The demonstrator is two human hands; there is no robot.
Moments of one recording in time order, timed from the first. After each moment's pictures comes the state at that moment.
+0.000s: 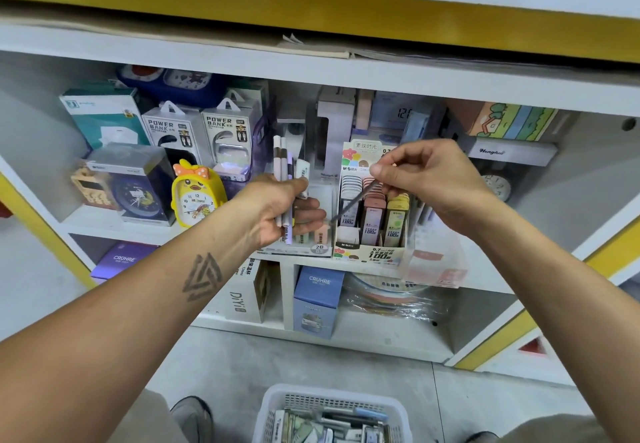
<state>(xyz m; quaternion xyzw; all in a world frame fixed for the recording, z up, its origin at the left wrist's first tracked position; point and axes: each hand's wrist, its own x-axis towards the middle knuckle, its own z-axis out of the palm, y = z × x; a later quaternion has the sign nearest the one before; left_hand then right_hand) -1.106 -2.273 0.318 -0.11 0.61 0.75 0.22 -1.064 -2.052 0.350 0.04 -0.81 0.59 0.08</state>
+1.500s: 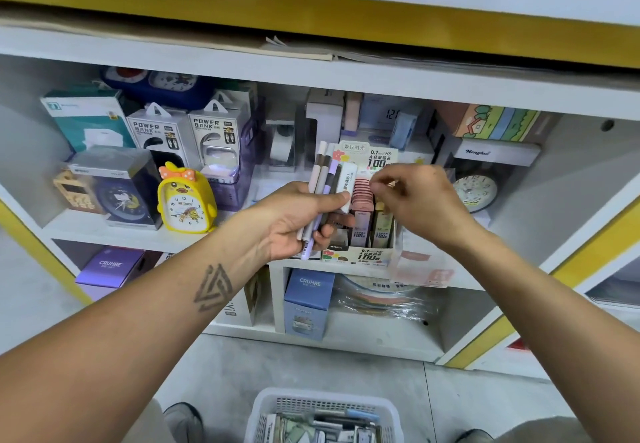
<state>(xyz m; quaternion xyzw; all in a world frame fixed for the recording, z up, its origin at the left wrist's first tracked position) -1.095 -2.243 0.311 0.02 0.59 0.73 0.34 -1.061 -2.044 0.327 0.07 -0.95 0.27 0.18</state>
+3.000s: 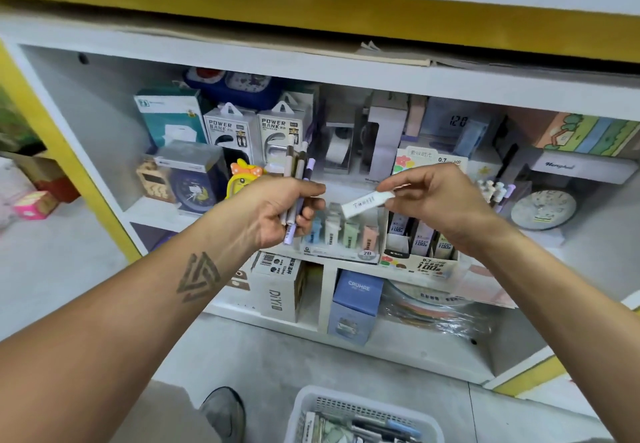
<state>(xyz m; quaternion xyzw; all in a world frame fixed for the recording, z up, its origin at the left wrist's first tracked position) -1.113 -2.338 0.320 -0.10 0.61 0.75 0.25 -1.083 -2.102 0.323 0.06 -0.84 0.53 0.03</state>
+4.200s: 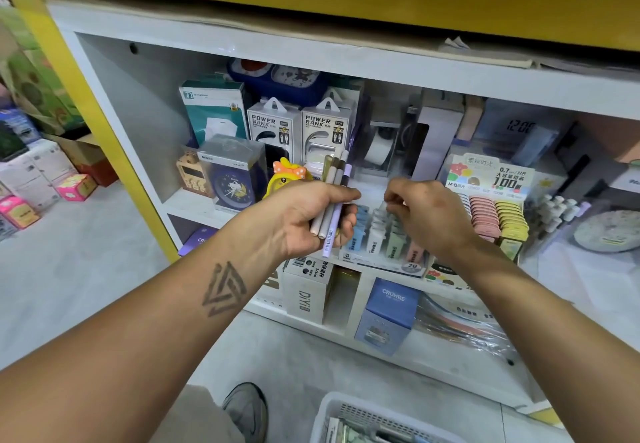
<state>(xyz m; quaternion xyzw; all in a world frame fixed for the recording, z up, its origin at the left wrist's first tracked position) -1.111 -2.364 0.323 -0.12 0.54 0.78 0.31 -1.137 -2.157 0.278 0.18 -0.96 0.12 0.18</state>
